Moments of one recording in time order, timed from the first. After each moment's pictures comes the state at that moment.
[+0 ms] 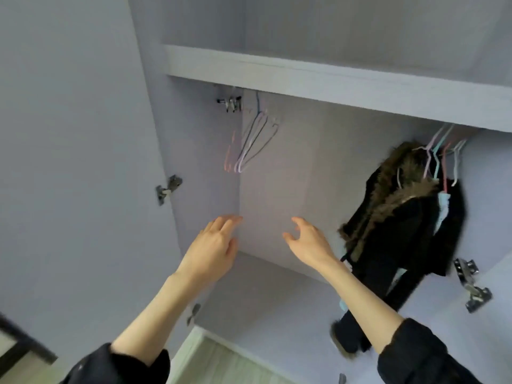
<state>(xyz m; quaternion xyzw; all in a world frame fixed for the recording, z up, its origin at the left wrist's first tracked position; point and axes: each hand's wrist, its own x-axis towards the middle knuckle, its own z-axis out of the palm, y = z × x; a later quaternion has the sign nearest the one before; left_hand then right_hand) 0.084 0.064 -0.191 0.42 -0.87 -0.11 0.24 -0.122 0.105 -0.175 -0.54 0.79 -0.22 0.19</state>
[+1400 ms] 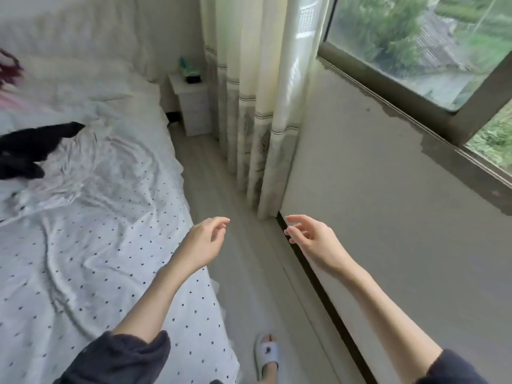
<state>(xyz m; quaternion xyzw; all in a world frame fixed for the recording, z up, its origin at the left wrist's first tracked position) 0.880 0.480 -0.295 0.89 0.20 0.03 0.40 0.972 0.265 -0.244 -0.87 -0.20 0.22 0.39</state>
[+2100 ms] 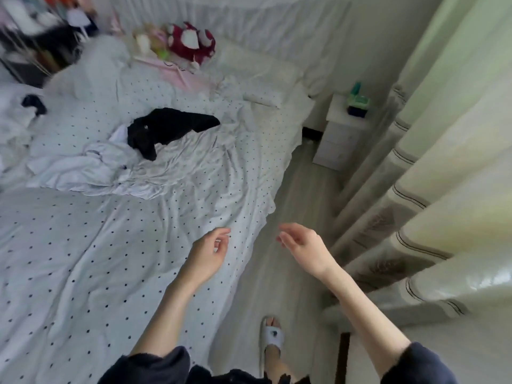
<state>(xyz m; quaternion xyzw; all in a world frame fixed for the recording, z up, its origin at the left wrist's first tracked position) 1.103 0.738 -0.333 0.67 0.57 0.19 0.44 1.308 0.680 -0.296 -0.72 -0.49 0.40 0.28</state>
